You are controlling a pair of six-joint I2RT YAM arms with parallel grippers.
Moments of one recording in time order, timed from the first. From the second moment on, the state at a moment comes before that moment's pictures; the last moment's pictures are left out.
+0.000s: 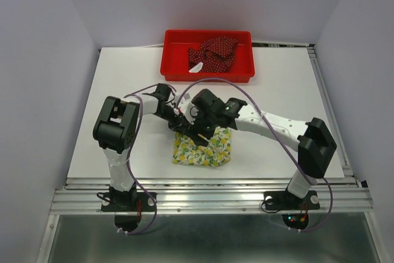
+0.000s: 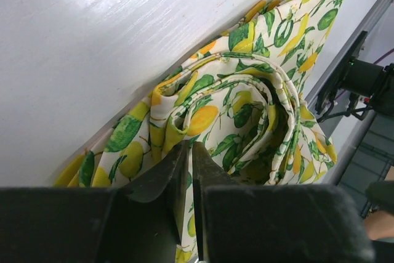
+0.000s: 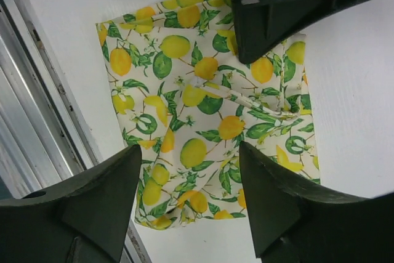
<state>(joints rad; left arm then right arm) -0.33 1.92 1.07 -0.43 0.81 -0.18 0.90 1.71 1.39 -0.67 -0.21 -0.24</state>
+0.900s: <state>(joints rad) -0.31 1.94 1.09 -0.44 0.80 -0.20 0.96 1.80 1.30 -0.60 0.20 -0.09</state>
